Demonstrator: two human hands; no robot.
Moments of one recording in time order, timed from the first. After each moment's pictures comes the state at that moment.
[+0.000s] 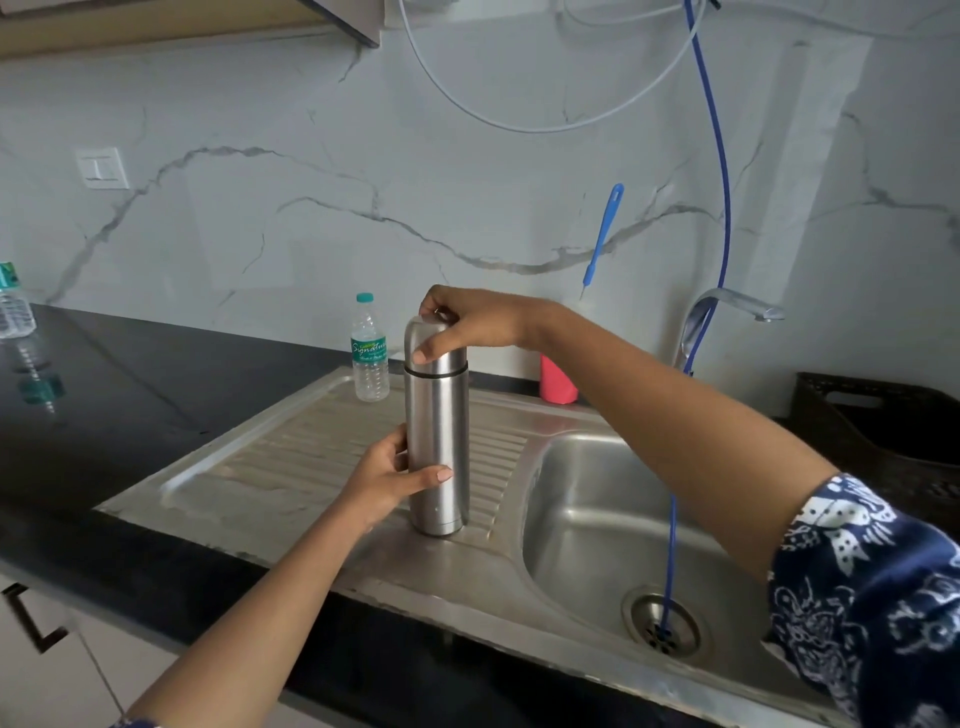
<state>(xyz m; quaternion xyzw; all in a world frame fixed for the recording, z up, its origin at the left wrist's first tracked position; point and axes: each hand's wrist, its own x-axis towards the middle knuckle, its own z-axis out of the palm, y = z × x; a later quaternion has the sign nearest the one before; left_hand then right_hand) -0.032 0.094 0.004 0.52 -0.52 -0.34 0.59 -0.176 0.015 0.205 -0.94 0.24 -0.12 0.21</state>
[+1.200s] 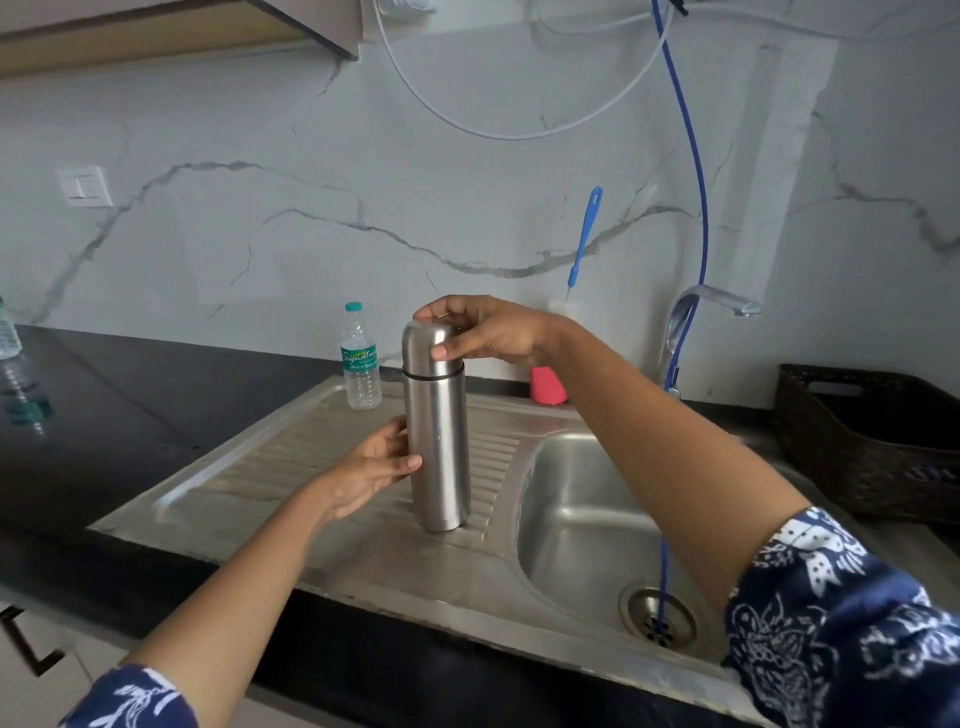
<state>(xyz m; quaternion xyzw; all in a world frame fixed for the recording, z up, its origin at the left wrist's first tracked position) -0.007 0.090 0.026 0.48 -0.54 -0.47 0.50 -0.198 -0.009 0.185 -0.83 0.20 -0.17 0.50</state>
